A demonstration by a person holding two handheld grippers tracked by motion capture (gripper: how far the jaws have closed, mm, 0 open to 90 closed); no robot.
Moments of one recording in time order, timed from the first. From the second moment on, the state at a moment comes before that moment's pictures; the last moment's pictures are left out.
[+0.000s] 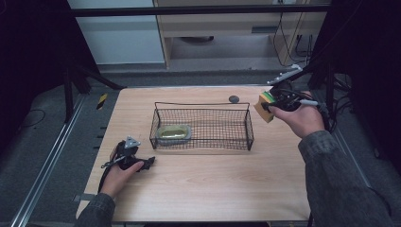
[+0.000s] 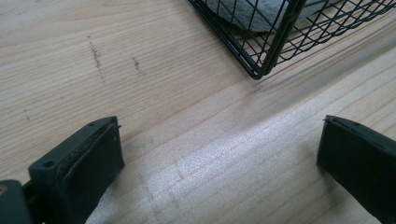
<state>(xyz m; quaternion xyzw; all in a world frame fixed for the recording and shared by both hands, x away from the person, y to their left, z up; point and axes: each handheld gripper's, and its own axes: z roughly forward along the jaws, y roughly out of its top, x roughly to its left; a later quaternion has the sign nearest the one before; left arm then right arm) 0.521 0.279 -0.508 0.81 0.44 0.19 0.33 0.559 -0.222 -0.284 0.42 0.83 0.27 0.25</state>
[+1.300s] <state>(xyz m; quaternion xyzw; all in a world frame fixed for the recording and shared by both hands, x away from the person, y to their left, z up) 0.522 0.279 -0.508 0.81 0.44 0.19 0.33 0.586 -0.181 -0.305 0.40 0.84 0.28 0.23</state>
